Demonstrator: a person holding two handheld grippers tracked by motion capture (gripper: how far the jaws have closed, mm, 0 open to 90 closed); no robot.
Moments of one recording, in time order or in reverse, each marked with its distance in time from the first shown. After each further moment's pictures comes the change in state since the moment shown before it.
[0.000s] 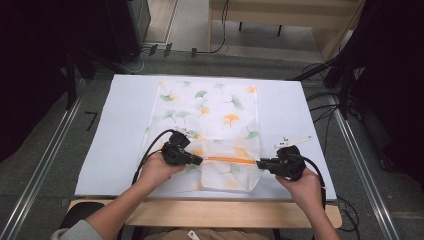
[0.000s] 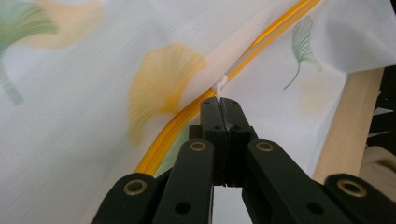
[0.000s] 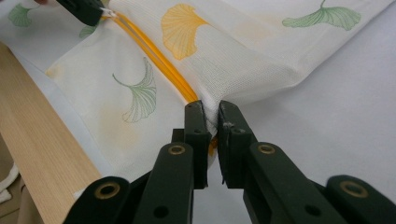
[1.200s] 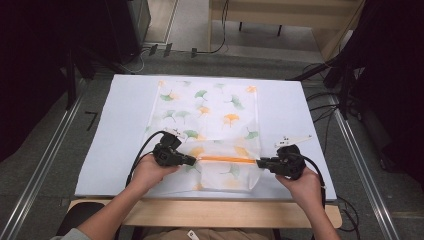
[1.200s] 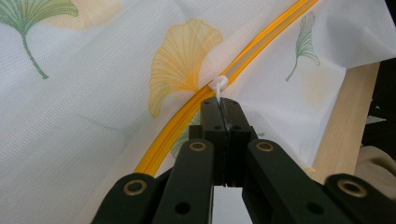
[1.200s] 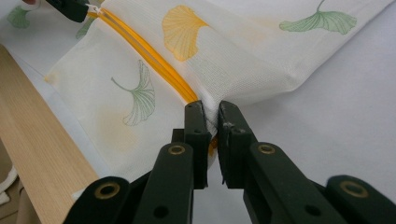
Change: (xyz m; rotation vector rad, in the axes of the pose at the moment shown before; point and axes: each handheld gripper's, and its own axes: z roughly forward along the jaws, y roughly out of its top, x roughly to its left) left arm 0.007 -0.009 -0.007 -0.026 -0.016 -0.034; right arm -0.001 0.002 0.000 -0.006 0.001 0.009
